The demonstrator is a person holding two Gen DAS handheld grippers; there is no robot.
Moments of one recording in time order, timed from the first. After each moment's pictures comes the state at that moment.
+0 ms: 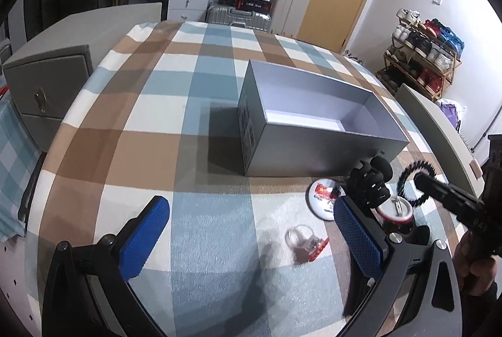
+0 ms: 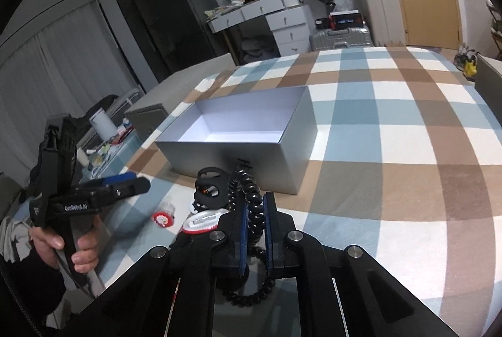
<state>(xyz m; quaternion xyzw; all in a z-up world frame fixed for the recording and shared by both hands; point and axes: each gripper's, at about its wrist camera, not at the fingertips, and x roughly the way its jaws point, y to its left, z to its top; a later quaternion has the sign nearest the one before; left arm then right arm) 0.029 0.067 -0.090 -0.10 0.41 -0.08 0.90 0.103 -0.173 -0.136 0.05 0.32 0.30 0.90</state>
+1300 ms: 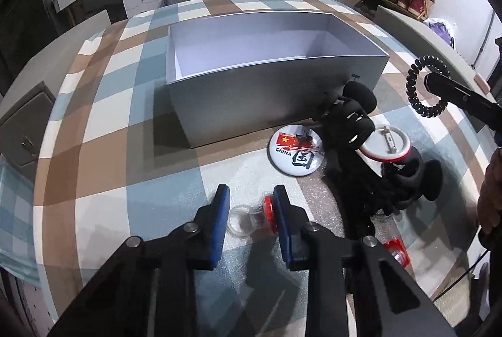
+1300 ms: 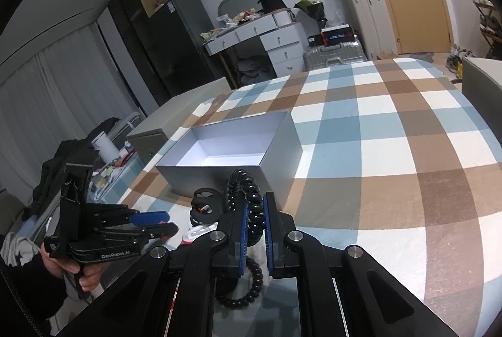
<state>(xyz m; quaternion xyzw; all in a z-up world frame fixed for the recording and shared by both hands) 0.033 0.018 -0.103 0.05 0.48 -0.12 0.87 0.100 -0.197 -0.126 0.09 0.29 0.29 0.91</state>
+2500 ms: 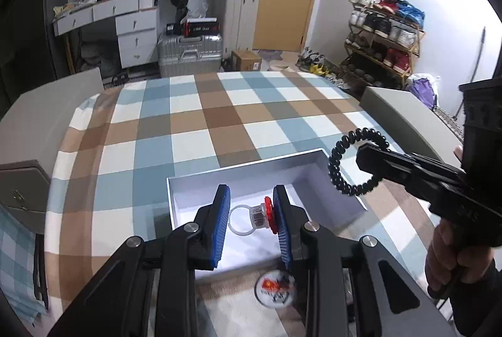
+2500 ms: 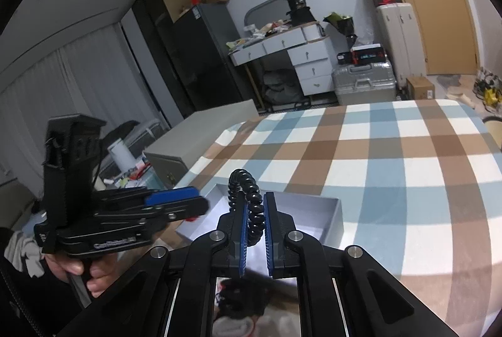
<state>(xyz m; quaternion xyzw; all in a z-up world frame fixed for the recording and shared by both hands) 0.103 0.016 -0.036 -0.01 0.38 -0.16 0.91 0.165 -0.144 -0.077 0.07 0.25 0.35 0.90</state>
